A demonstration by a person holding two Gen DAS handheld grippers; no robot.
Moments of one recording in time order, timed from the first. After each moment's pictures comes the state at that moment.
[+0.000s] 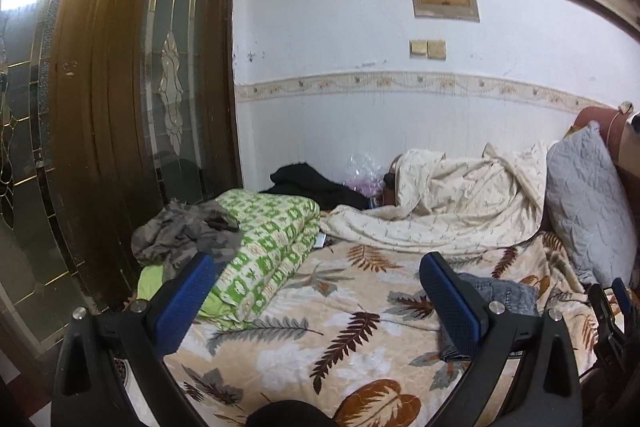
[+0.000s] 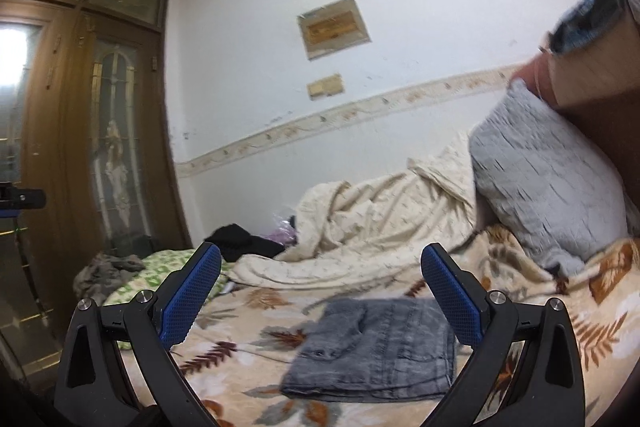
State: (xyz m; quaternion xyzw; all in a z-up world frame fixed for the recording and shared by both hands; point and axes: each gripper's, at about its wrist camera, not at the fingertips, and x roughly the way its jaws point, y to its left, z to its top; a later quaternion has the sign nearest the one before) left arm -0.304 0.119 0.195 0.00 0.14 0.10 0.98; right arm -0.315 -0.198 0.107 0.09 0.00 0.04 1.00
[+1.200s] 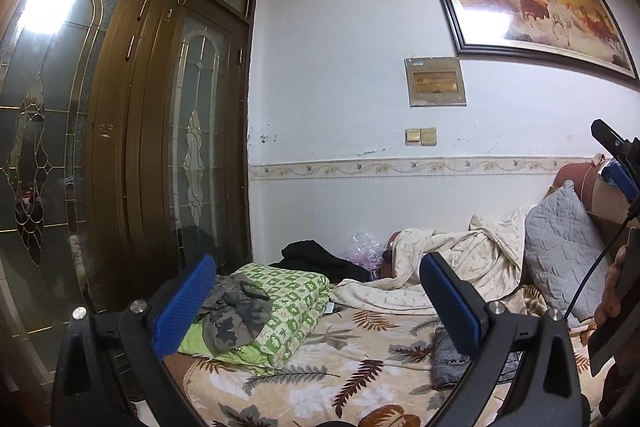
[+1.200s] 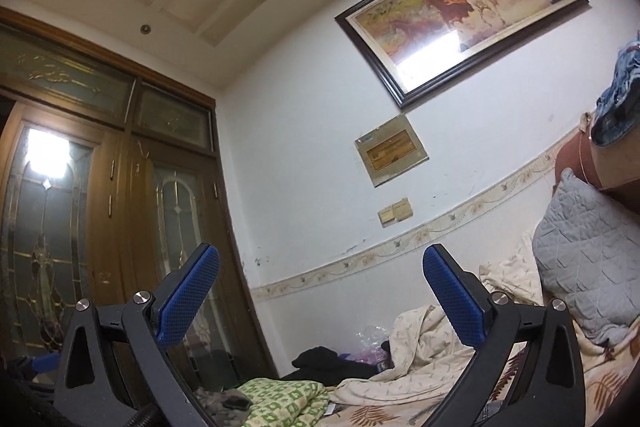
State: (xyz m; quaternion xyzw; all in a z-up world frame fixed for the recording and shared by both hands) left arm -0.439 0.143 0.266 0.00 0.01 0.09 1.00; right arm -0.414 -0.150 0.299 0.17 -0.18 0.11 0.96
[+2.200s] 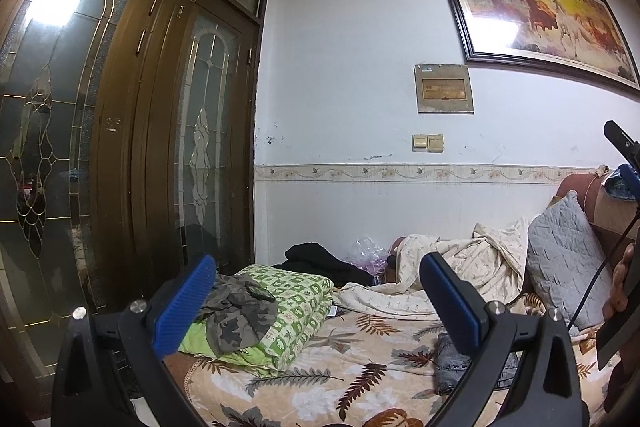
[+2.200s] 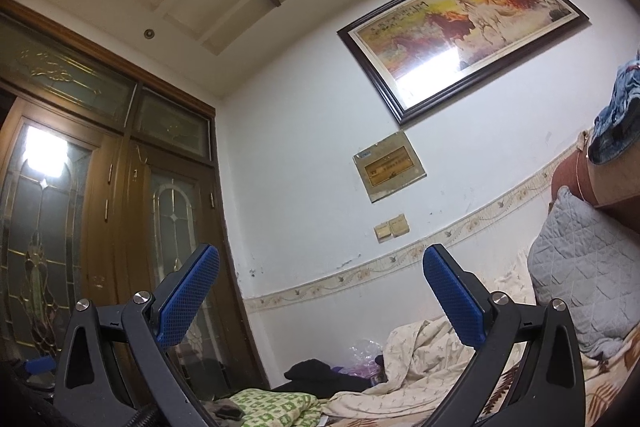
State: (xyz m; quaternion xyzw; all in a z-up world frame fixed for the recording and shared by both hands) left arm -0.443 0.160 0.266 -0.01 0.01 0.10 1.00; right arm -0.422 -0.142 0.304 0.15 -0.21 0.10 0.96
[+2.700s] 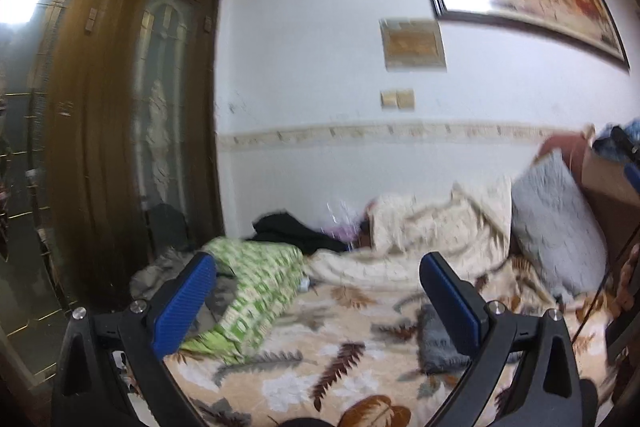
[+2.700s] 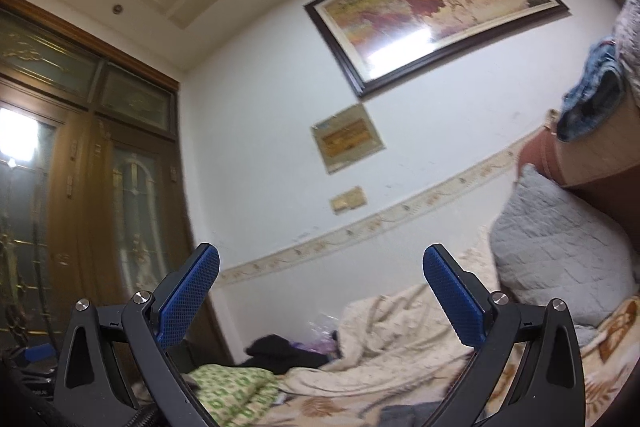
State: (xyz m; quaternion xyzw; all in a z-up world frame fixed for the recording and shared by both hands) left arm -0.358 0.120 0.230 0.02 0.08 0.04 1.00; right arm -0.385 -0.198 0.255 0.15 -0.15 0.04 0.98
